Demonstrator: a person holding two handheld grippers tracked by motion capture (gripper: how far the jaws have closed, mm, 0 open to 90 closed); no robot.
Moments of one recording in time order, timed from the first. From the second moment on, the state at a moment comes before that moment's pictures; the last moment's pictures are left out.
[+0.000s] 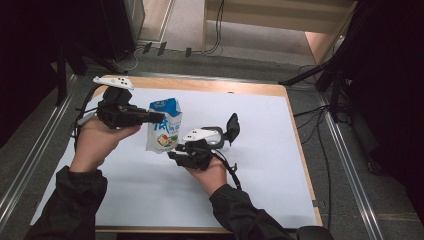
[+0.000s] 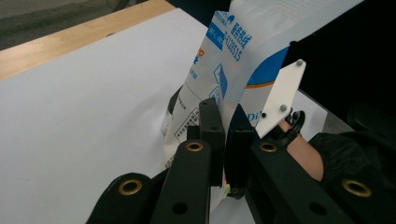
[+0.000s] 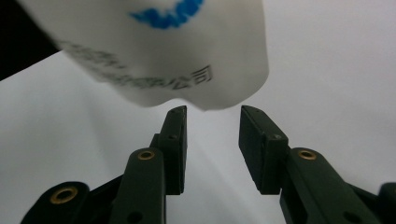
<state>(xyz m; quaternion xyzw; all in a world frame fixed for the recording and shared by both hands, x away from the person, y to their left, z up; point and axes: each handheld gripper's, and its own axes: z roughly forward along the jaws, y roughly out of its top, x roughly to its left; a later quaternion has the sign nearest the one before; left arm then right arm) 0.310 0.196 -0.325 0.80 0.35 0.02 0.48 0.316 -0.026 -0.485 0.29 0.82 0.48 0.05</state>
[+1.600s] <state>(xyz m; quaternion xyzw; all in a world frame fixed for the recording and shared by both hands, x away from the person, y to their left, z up) 0.349 0.143 -0.364 0.82 0.33 -0.03 0.46 0.286 -0.030 -0.495 0.23 0.84 0.48 0.10</state>
